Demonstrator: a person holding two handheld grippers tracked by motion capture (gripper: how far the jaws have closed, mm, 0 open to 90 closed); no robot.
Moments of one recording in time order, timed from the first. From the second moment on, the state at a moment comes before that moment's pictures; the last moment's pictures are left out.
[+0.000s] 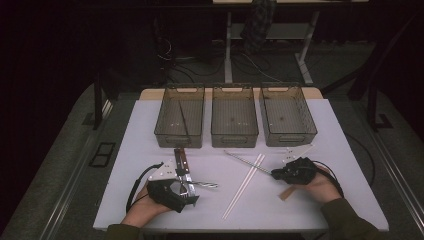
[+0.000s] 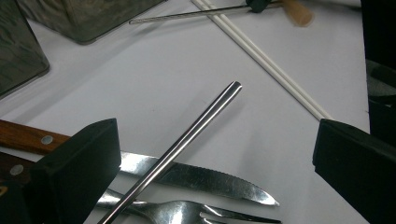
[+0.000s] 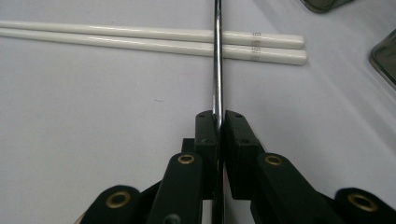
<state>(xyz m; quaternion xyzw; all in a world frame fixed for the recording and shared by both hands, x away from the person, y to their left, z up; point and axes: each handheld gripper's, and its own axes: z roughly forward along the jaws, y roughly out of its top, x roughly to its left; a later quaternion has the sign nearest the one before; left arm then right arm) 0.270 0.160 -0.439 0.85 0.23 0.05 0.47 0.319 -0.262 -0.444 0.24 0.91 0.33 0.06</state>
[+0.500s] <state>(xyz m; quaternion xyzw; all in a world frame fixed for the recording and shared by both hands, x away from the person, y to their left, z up) 0.270 0.161 -0.439 0.85 0.23 0.05 0.47 0.321 -0.267 -0.430 0.26 0.89 0.36 0.06</state>
